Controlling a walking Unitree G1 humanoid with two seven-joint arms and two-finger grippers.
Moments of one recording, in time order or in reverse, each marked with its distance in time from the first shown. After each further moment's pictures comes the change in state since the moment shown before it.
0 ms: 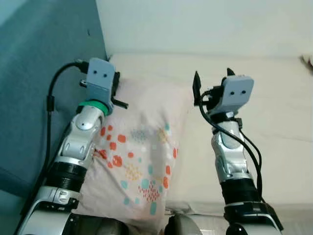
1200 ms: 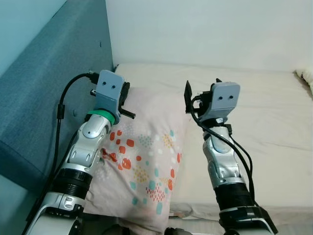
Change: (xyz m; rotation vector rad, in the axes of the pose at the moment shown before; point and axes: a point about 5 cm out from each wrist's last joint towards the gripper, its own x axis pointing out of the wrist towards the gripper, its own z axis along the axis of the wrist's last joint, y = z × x) left arm -0.008 -0.016 -0.015 -0.040 0.020 -0.079; right arm -0.010 0.023 -0.016 0.055 0.112 0.021
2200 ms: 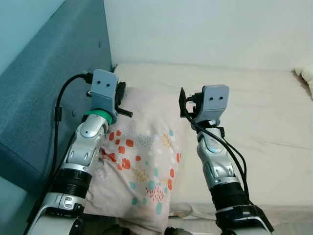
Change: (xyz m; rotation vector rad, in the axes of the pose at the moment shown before) left arm -0.001 0.006 -0.004 -0.065 0.025 0.047; right arm 0.000 0.005 -0.013 0.007 0.105 -0.016
